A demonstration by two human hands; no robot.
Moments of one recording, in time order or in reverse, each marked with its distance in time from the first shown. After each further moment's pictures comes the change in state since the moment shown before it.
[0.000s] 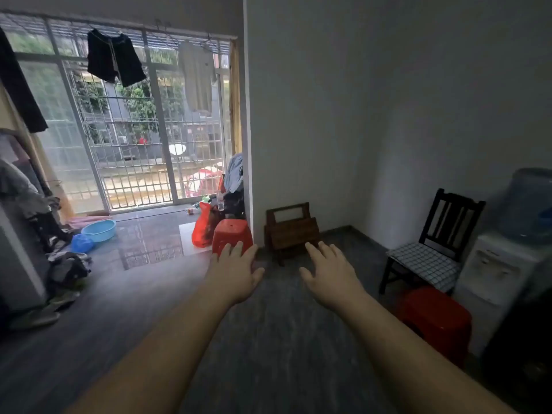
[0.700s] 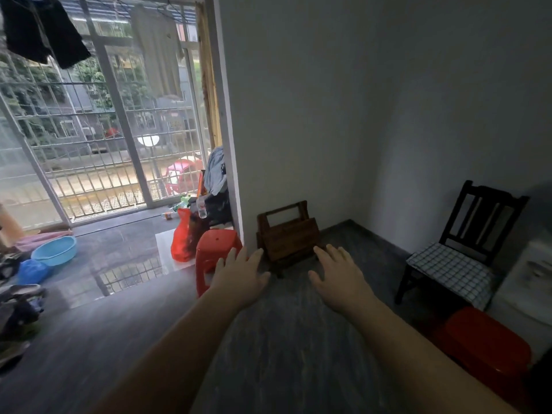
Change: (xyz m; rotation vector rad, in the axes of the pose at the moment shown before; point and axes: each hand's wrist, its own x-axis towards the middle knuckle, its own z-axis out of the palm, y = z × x) left_hand 0.370 -0.090 0.075 -0.060 -0.146 0.082; right_hand 0.367 0.040 0.100 0.033 -0.058 0.107
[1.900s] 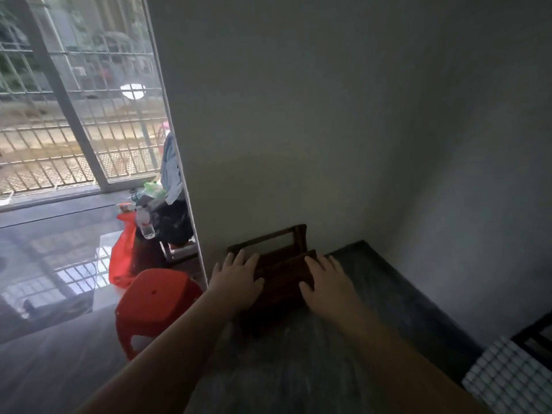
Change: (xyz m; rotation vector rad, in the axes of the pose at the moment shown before) left_hand 0.787 -0.043 0.108 -0.069 -0.150 -0.117; right_hand 0.766 0.195 0.088 -0.039 -0.179 -0.029
